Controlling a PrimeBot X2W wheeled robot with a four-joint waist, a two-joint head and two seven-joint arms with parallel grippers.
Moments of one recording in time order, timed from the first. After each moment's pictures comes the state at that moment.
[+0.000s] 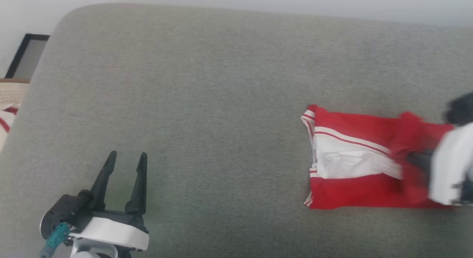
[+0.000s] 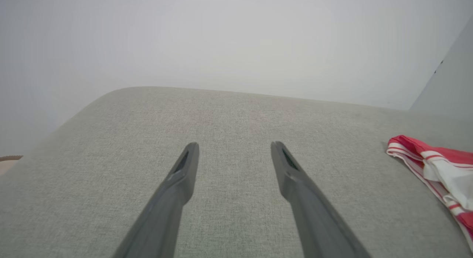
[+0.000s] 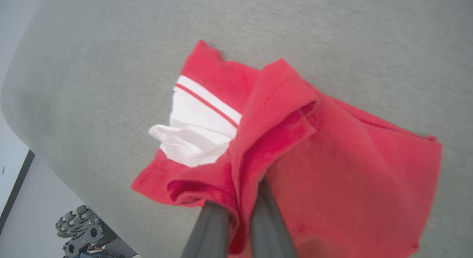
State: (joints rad) left arm -0.03 0.17 0.00 0.08 -0.30 -0.13 -0.26; right arm -0.26 -0.54 0.03 -0.15 0.81 0.13 0.96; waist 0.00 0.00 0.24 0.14
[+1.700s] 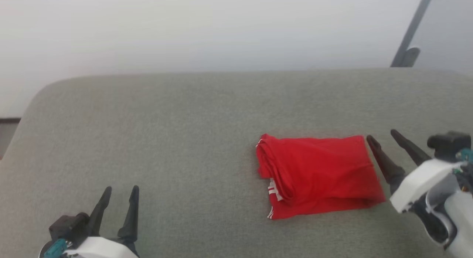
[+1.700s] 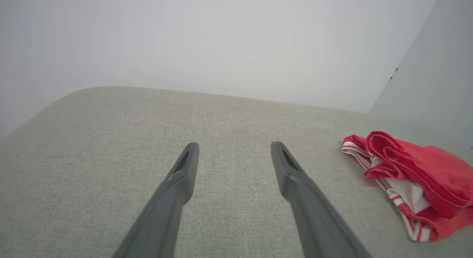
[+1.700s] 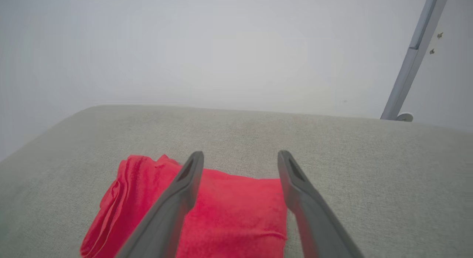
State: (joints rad) left arm 0.00 0.22 -0.02 0.27 -0.40 -0.13 -0.26; right arm -0.39 -0.54 0.48 0.42 0.82 0.13 -0.12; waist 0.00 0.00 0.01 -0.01
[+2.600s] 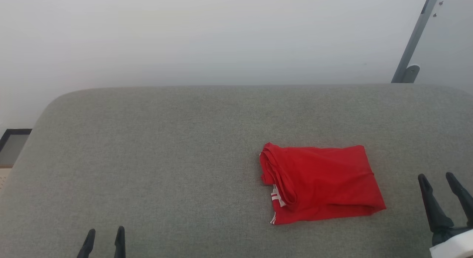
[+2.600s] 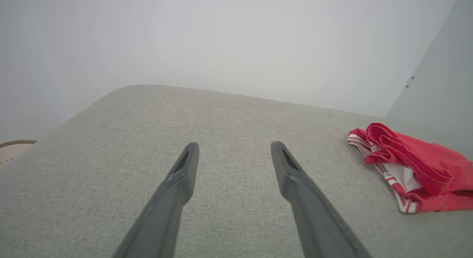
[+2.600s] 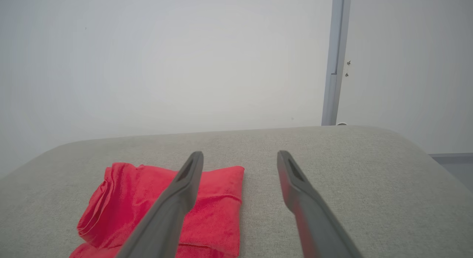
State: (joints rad) left arm 0.29 0.14 0.11 0.03 -0.32 -0.13 -0.26; right arm 0.07 -0.48 0.06 0.14 0.64 0.13 -0.24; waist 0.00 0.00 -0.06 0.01
